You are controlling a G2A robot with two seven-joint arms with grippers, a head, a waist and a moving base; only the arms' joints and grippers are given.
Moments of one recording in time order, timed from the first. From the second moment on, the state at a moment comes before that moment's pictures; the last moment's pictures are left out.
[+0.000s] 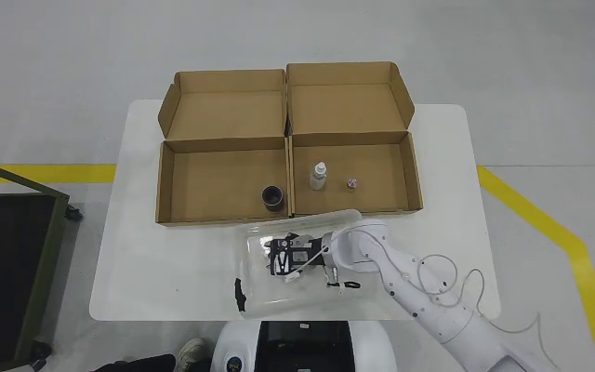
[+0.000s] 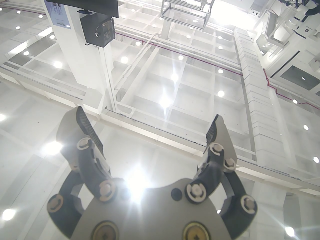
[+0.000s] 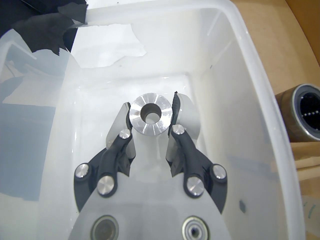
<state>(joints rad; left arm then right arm) -0.17 -0.33 -0.48 -1.21 3.07 0.34 0.06 -0.95 -1.25 0.74 -1.50 -1.36 -0.86 0.29</state>
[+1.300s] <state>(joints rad) -0.17 -0.33 -0.48 -1.21 3.07 0.34 0.06 -1.02 -1.20 1.05 -1.92 -1.12 -0.81 0.10</state>
